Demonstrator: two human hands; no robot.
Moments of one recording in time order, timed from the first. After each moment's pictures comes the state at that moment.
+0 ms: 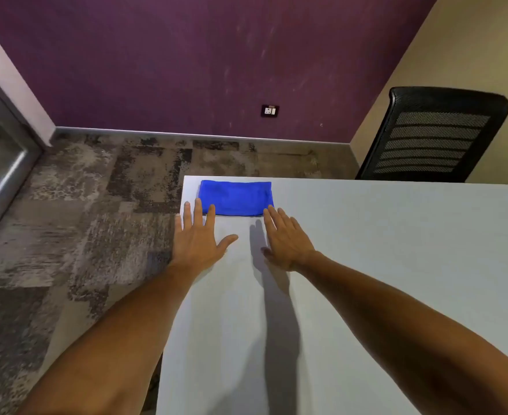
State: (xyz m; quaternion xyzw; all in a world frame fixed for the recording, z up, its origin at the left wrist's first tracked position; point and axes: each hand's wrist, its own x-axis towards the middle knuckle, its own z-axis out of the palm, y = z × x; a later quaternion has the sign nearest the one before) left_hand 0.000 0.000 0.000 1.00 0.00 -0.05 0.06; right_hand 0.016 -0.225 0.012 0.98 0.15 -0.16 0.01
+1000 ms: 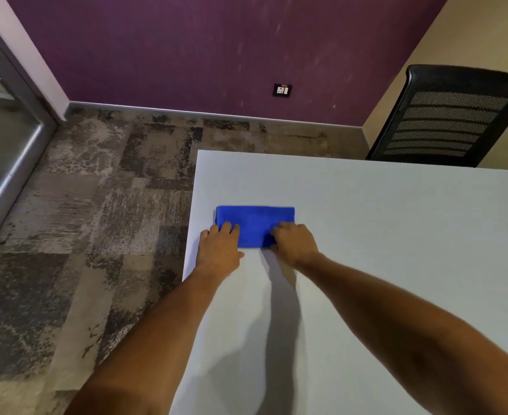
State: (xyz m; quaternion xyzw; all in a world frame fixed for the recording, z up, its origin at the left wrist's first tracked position) left_hand -0.083 -0.025 -0.006 0.99 -0.07 -0.10 0.04; right_hand -0.048 -0.221 0.009 0.97 0.18 -0.16 0.05
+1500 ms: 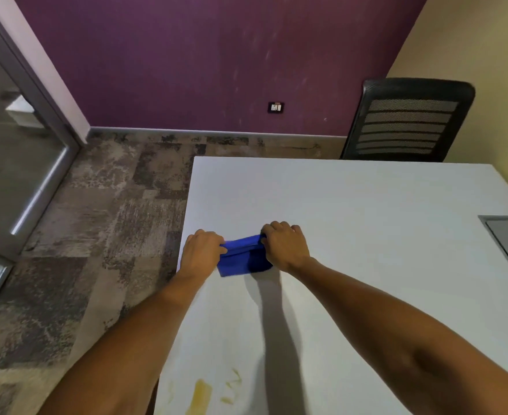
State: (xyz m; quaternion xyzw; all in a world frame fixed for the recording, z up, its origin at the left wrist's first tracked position) left_hand -0.178 -0.040 0.068 0.99 -0.01 -0.08 0.13; right_hand -0.155 -0.258 0.076 0.98 0.17 -0.06 -0.07
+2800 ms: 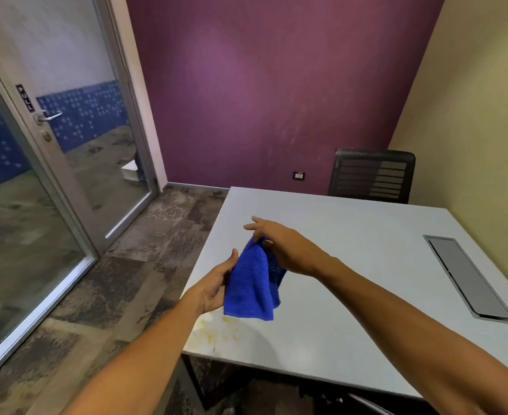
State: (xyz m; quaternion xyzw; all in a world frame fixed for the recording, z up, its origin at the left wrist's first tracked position) left_hand -0.599 -0.176 0.220 0.51 0.10 -0.19 0.84; right_hand -0.527 -0.382 0.313 0.83 0.50 0.01 -0.24
